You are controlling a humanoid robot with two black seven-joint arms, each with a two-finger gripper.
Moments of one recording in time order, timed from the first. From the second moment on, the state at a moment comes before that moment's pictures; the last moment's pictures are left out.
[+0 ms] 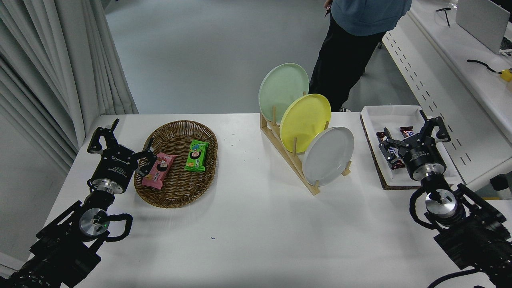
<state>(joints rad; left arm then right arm) -0.50 0.26 -1.08 -0.53 0.15 -0.58 -0.44 0.64 -0.24 0.93 0.49 0.09 0.32 0.35</state>
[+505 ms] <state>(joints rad) -0.50 0.26 -1.08 -0.52 0.15 -0.58 -0.44 0.64 -0.24 0.93 0.48 0.09 0.32 0.35</state>
